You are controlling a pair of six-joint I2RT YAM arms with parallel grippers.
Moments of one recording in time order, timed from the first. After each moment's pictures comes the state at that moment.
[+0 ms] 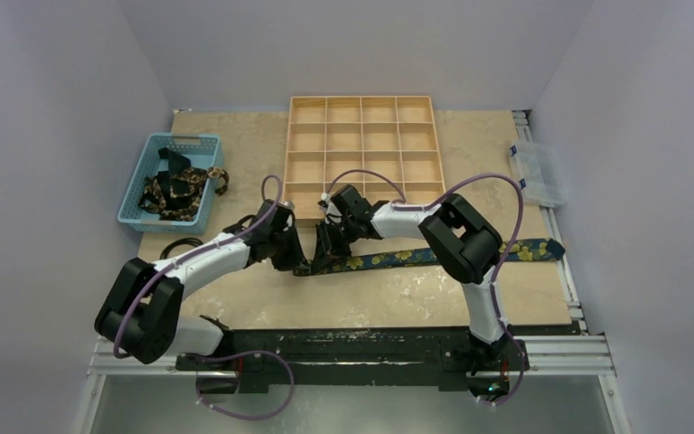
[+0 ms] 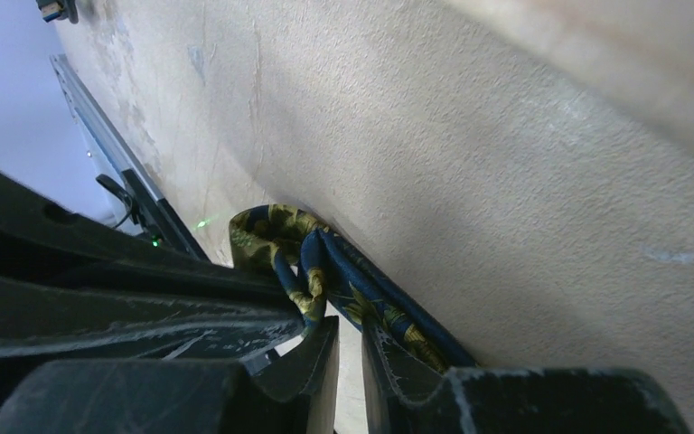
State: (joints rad) left arm -0.49 1.35 0.67 -0.36 0.18 -0.74; right arm 0.78 2.08 1.26 -0.17 -0.65 0.70
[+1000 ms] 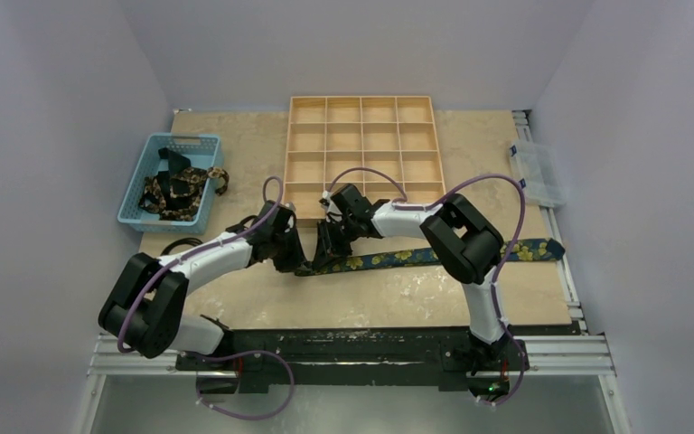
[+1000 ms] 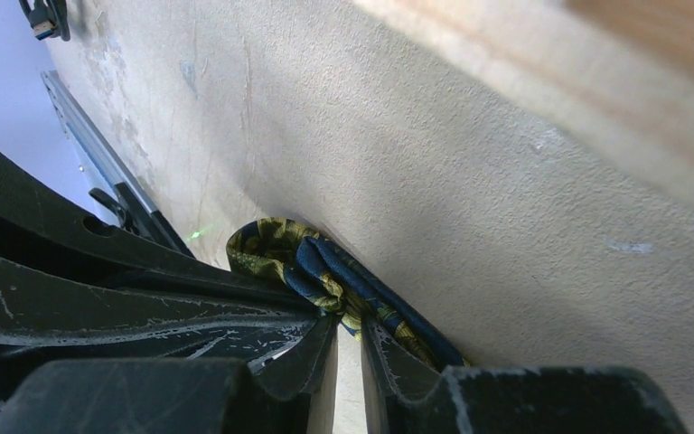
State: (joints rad) left arm -0.50 1.39 0.65 -0.33 0.21 -0.77; right arm 0.78 2.07 1.26 -0.18 -0.61 0.71
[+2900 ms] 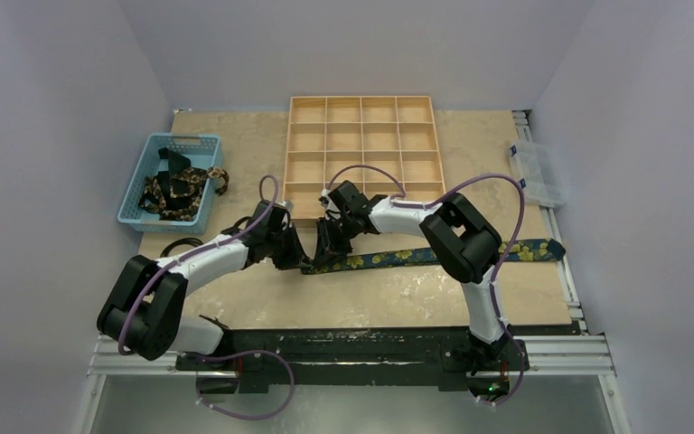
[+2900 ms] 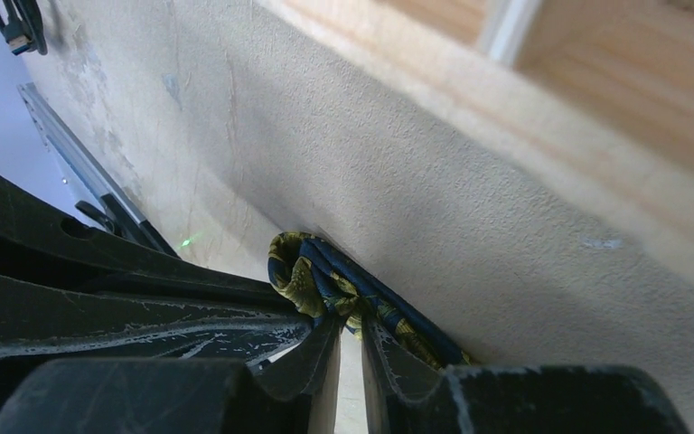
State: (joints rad) left arm -0.46 1.37 0.61 -0.24 0.26 -0.75; right arm 0.78 2.08 1.31 -0.26 -0.58 0.70
